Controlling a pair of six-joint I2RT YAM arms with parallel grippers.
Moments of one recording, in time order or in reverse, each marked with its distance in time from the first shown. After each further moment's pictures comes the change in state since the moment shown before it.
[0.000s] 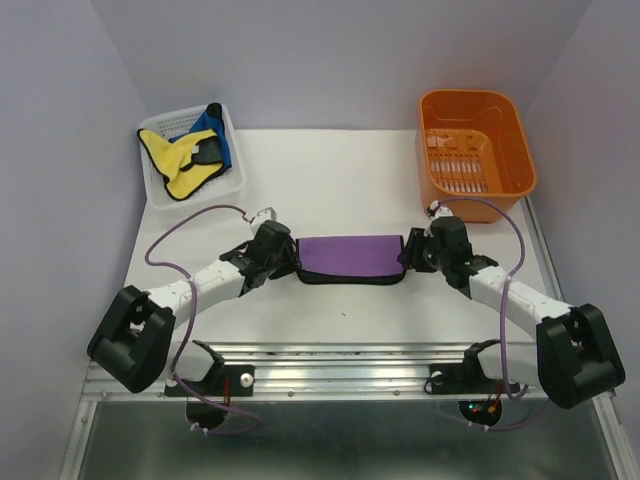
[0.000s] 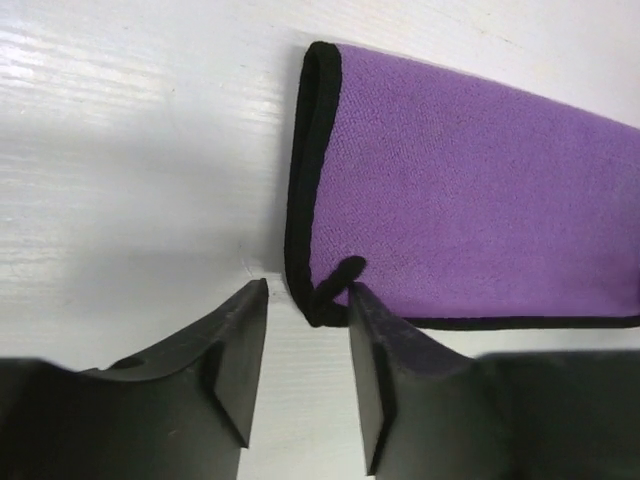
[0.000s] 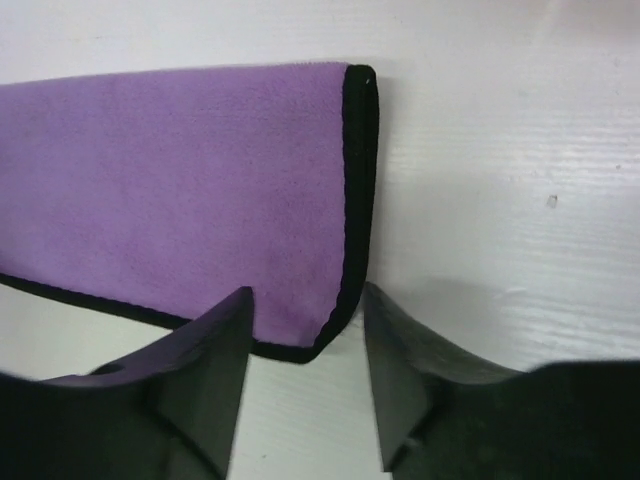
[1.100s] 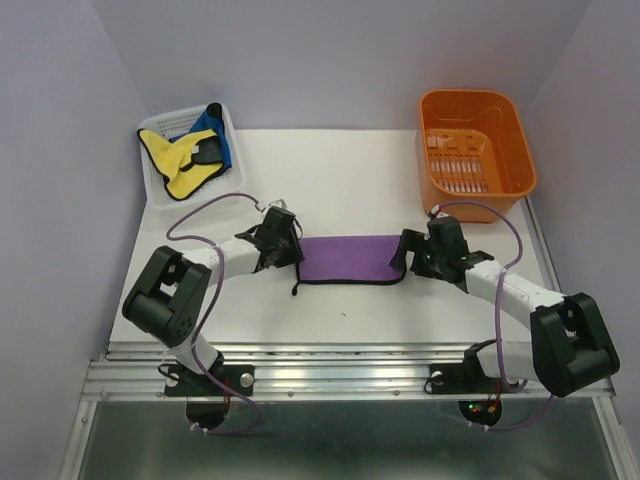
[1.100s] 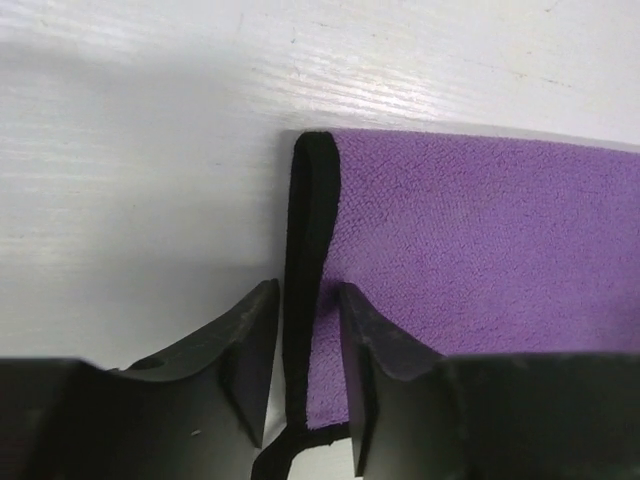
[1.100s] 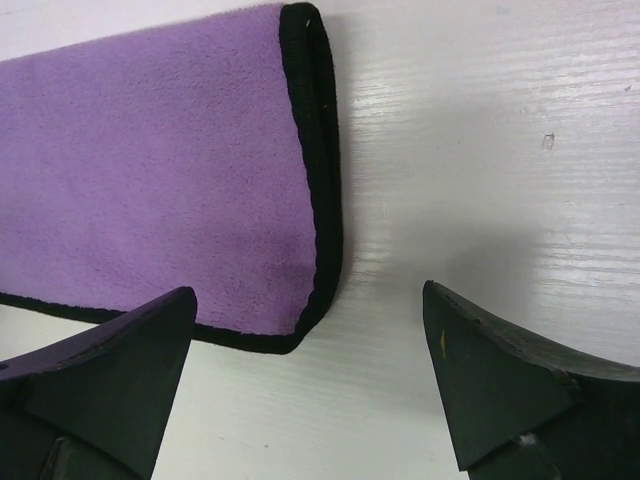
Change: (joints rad) left arm 0.077 0.257 0.121 0.066 0.109 0.119; right arm 0.000 0.045 0.026 -0.119 0.046 0.105
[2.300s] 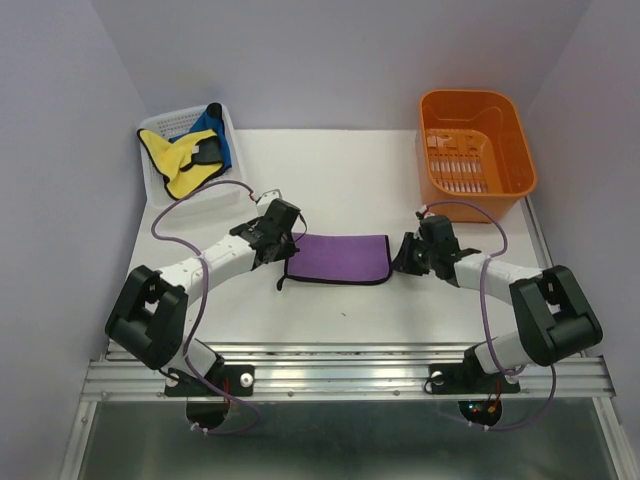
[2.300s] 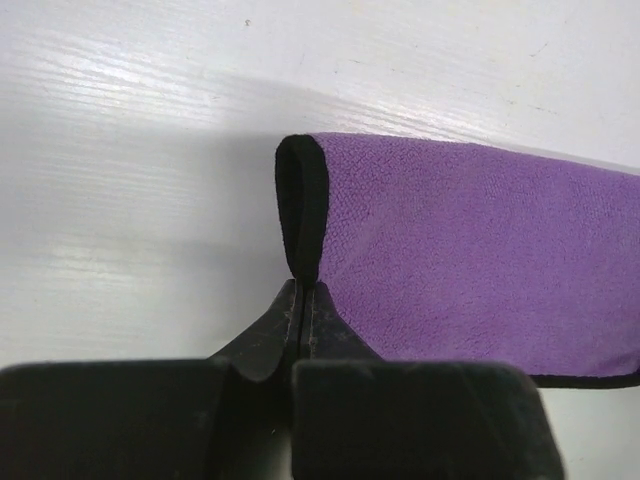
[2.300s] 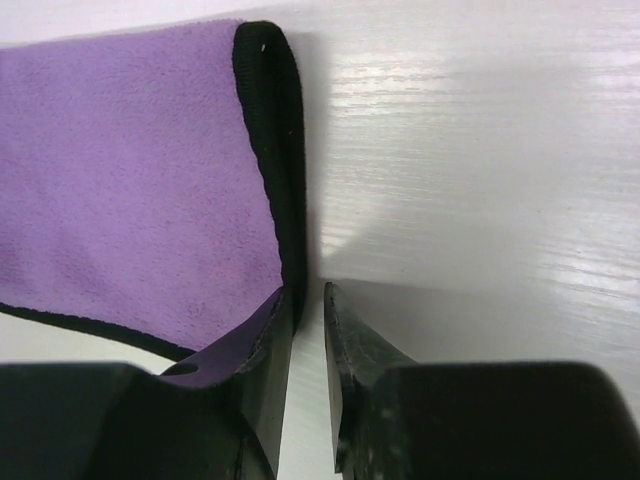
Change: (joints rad) left arm -0.063 -0.126 0.122 -0.283 -0.214 -0.005; right arm 0.000 0.164 0.003 0.174 -0.150 -0.016
